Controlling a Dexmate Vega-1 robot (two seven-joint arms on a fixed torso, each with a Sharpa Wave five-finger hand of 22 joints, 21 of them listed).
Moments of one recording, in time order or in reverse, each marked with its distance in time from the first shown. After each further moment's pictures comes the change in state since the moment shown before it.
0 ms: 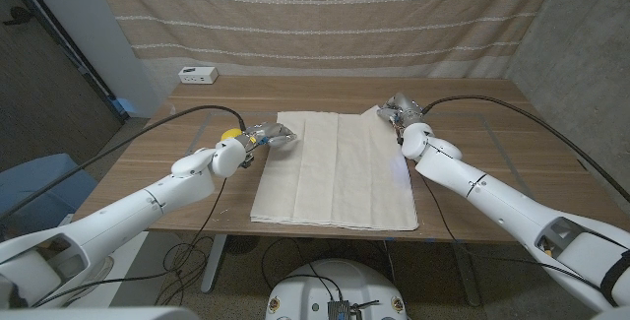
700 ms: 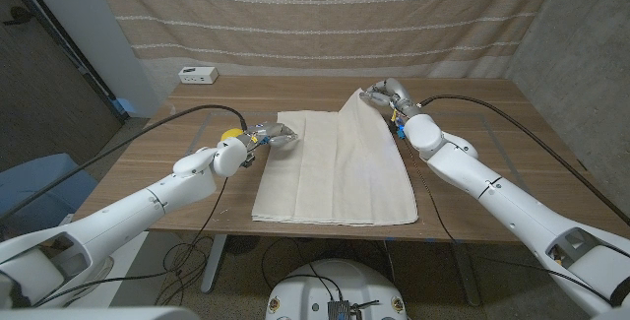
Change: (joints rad) left arm -0.006 -0.004 0.006 0.001 0.005 -0.004 -0.005; left_hand 0.000 0.000 0.004 0.004 0.000 -0.002 0.001 -0.008 0.000 0.003 0.003 -0.008 0.001 0.000 0.000 0.000 0.000 0.000 0.000 0.000 0.000; right arm -0.061 0.001 0.119 -0.048 0.219 0.340 0.116; right_hand 0.014 -0.004 0.034 -0.006 -0.017 -0.005 0.023 0.019 0.008 0.035 0.014 0.008 0.009 0.032 0.000 0.000 0.005 0.013 0.008 0.000 0.000
